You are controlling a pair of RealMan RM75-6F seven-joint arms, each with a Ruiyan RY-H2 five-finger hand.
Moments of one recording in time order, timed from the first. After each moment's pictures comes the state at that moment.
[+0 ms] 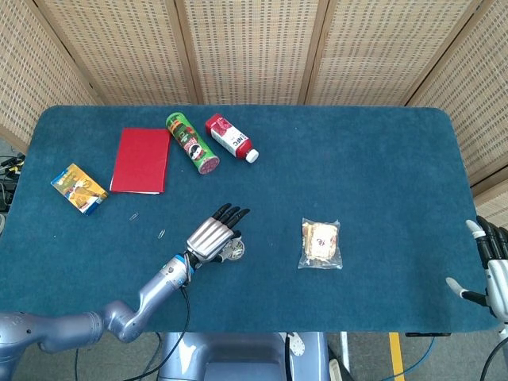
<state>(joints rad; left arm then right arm) -0.83 -1.76 -0.14 -1.29 1.34 0.89 0.30 0.05 -1.04 0.09 -1.59 -1.50 1.52 0.13</state>
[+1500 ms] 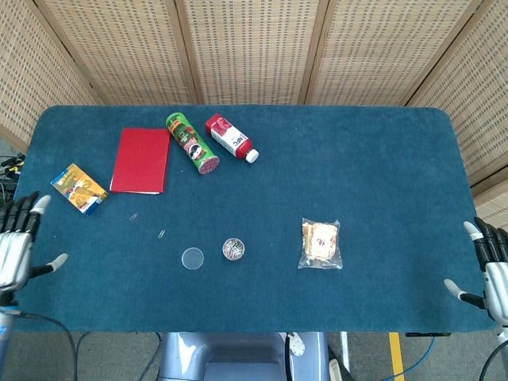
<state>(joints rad) -0.22 -1.09 0.01 -1.72 1.37 1.58 0.12 0.04 -1.04 0.08 -1.61 -1.53 1.56 0.10</state>
